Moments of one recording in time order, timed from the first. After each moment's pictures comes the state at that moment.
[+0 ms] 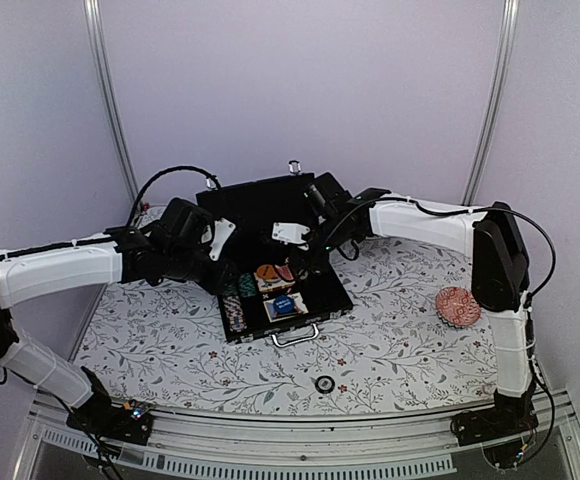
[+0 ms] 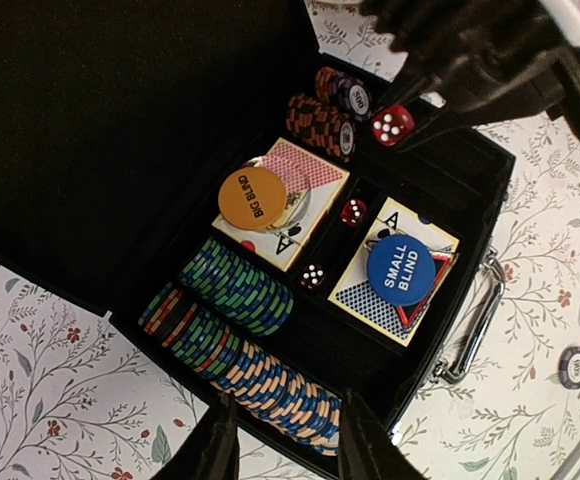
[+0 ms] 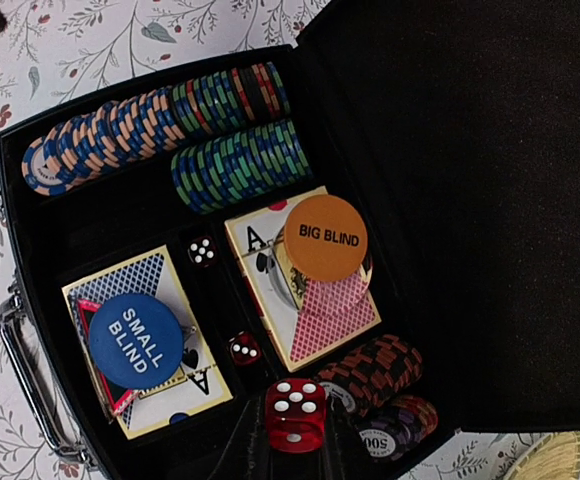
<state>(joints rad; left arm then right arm) -0.74 1.40 1.00 -0.39 -0.08 -0.06 0.80 2.13 1.83 -0.61 -0.20 -0.73</state>
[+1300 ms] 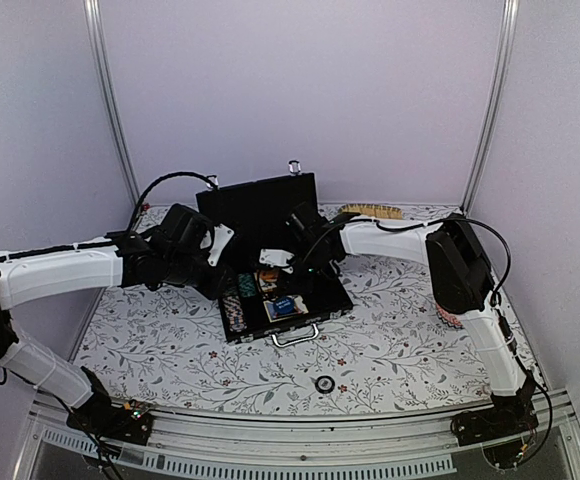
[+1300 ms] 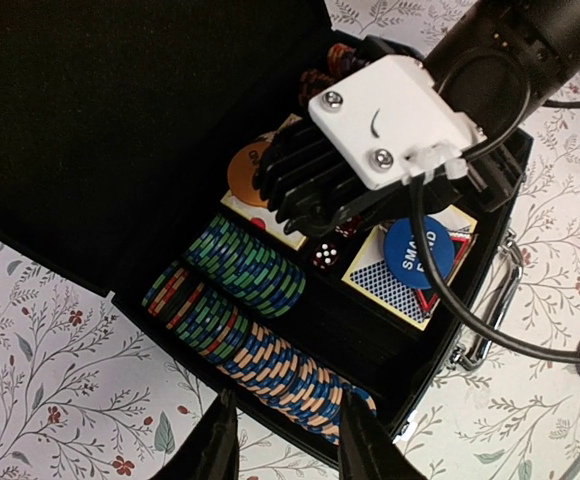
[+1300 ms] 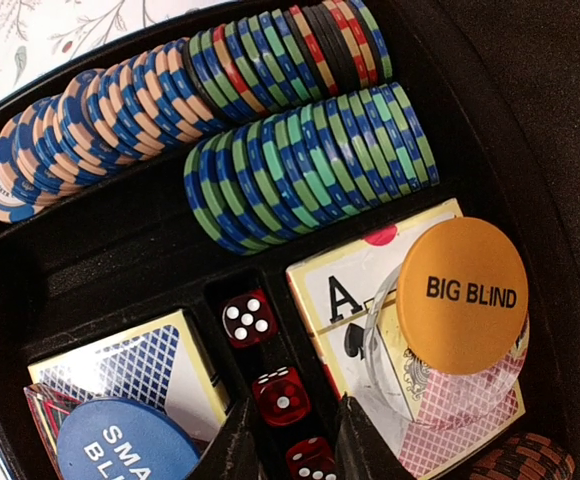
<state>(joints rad) -0.74 1.40 0.97 -0.39 -0.10 -0.06 0.82 2.40 1.99 -0.62 -0.33 -0.66</state>
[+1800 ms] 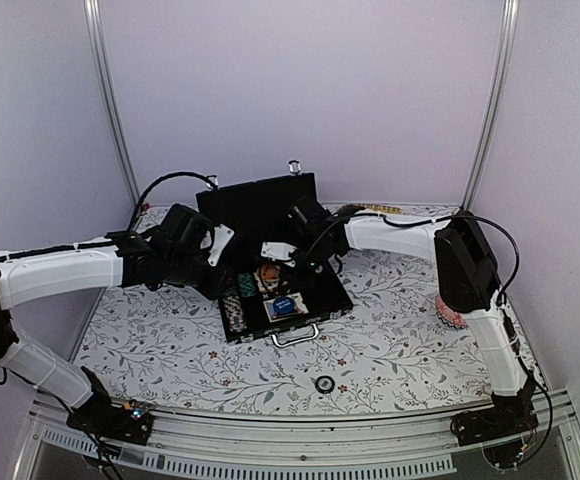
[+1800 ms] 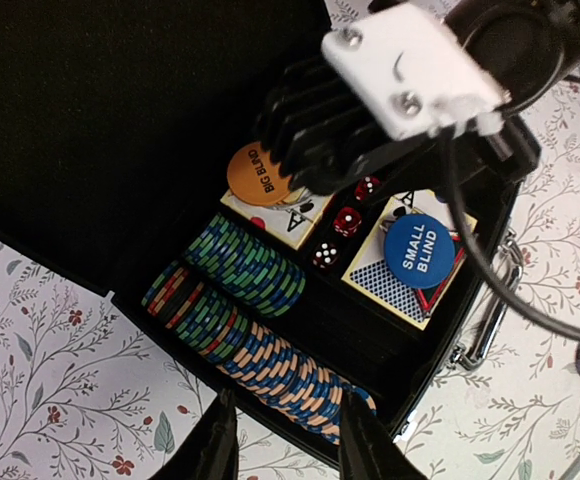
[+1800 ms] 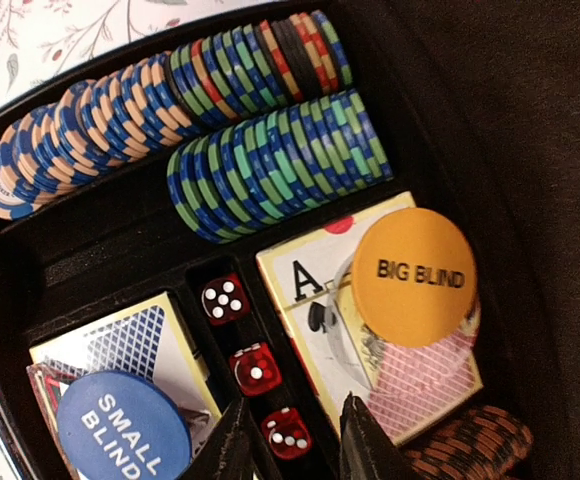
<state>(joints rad) -0.74 1.40 0.97 -0.39 -0.10 -0.06 0.81 2.37 1.98 -0.63 -0.28 -0.66</state>
